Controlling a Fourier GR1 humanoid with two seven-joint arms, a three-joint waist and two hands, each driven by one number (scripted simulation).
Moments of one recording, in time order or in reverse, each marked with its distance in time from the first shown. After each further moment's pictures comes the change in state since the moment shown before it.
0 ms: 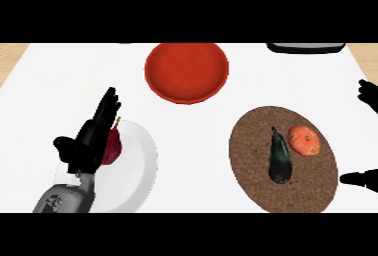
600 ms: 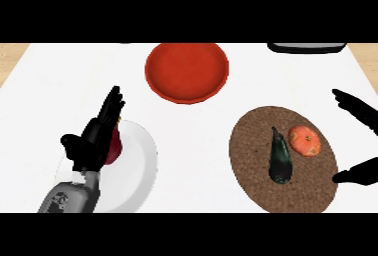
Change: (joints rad) left arm -0.015 -0.041 0.015 0.010 -0.044 -0.017 0.011; right arm -0.088 -0.005 0.065 0.164 0.107 0.147 0.112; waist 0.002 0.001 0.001
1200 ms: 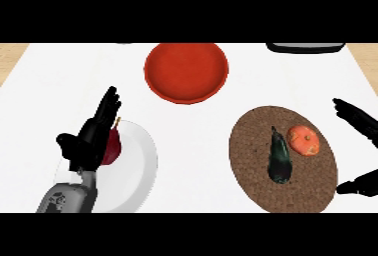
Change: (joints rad) left arm 0.011 -0.027 0.059 0.009 -0.029 -0.049 -0.003; right arm 0.050 0.084 -0.093 0.042 0.006 0.114 -0.120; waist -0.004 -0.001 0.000
